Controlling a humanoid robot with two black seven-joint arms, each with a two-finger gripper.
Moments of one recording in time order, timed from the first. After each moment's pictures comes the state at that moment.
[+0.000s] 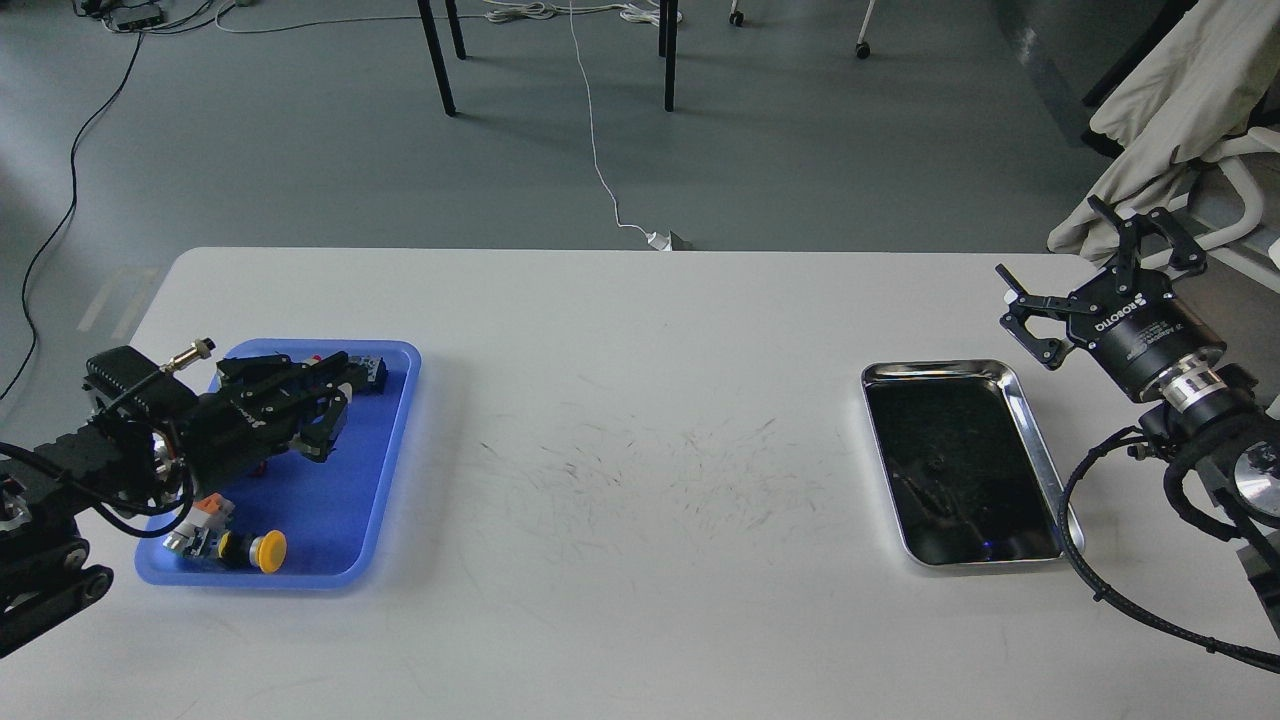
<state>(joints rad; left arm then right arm) -0.47 0.85 -0.37 -1.13 1.87 0.36 -0.33 0.35 -0.52 1.16 0.97 0.13 0.49 -0.08</state>
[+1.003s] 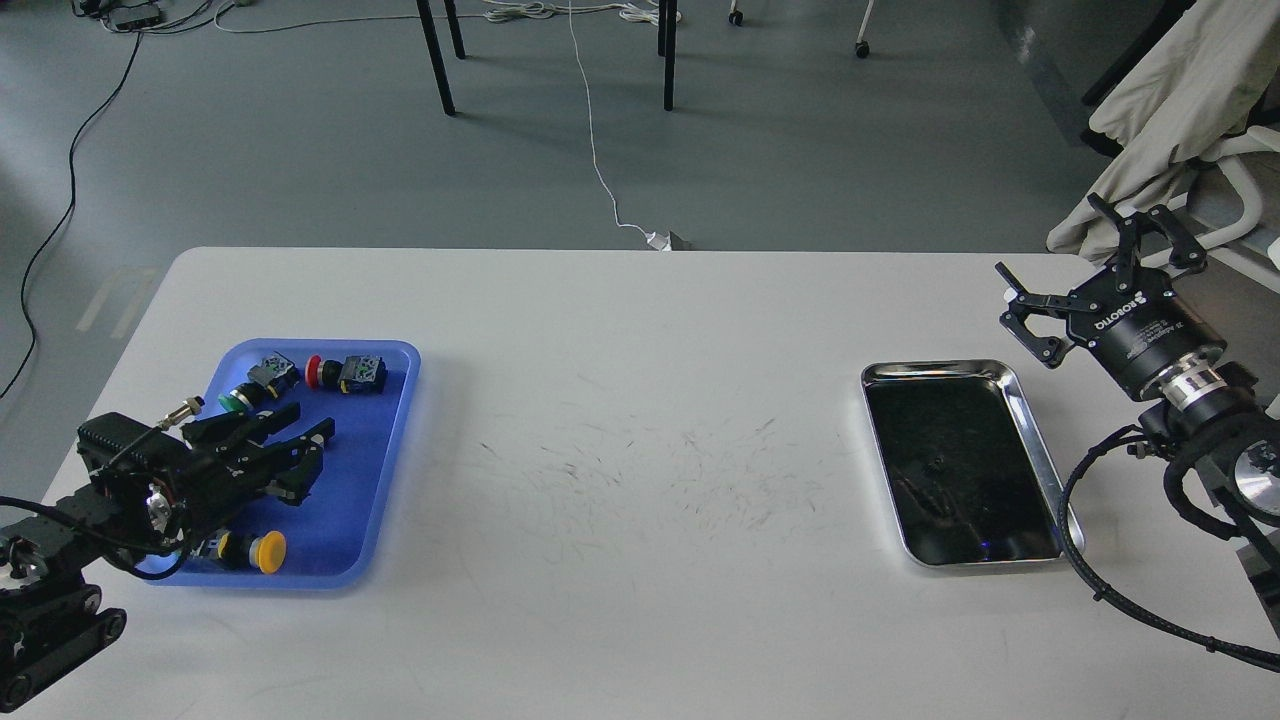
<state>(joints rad) -0.44 0.68 -0.37 -0.85 1.80 0.43 -0.36 0.36 -0.52 1.16 0.98 0.13 0.49 -0.08</state>
